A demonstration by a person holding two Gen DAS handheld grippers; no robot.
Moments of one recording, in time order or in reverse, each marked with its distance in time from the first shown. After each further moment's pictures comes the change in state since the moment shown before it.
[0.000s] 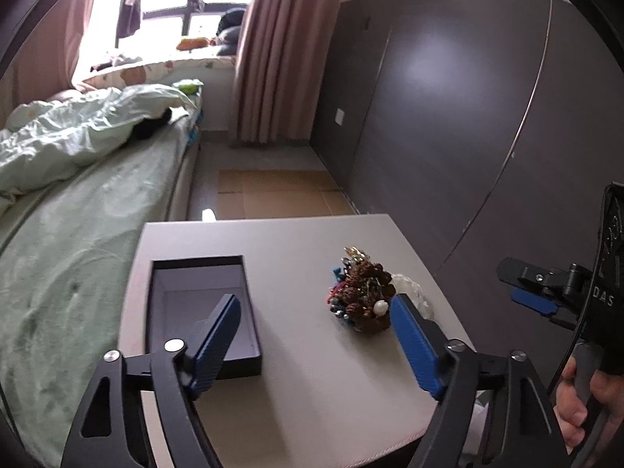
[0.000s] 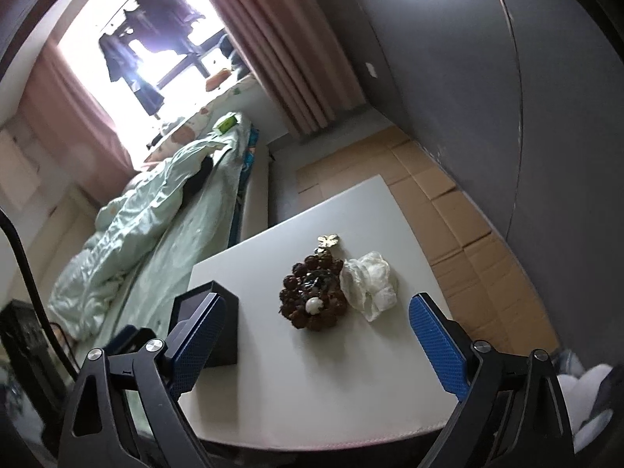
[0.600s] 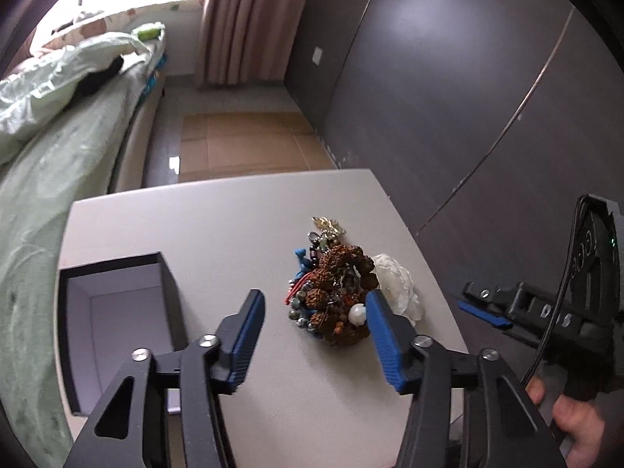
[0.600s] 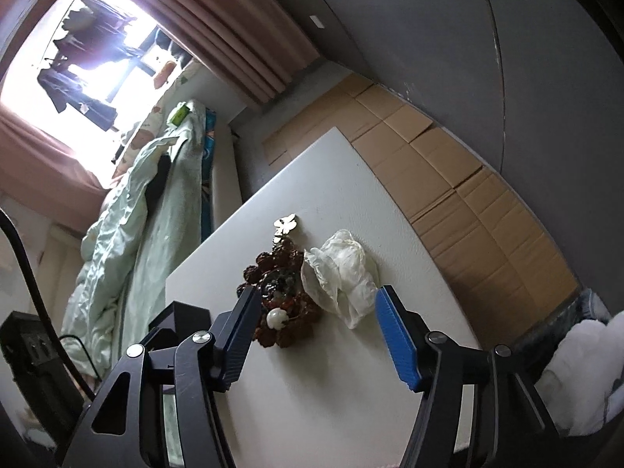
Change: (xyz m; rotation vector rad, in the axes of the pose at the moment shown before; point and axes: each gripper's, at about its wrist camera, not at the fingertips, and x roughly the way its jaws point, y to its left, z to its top) left arm 0.088 -0.017 0.030 -0.008 0.251 -0.093; right arm 0.077 -0.040 0.009 0.215 0.153 -0.030
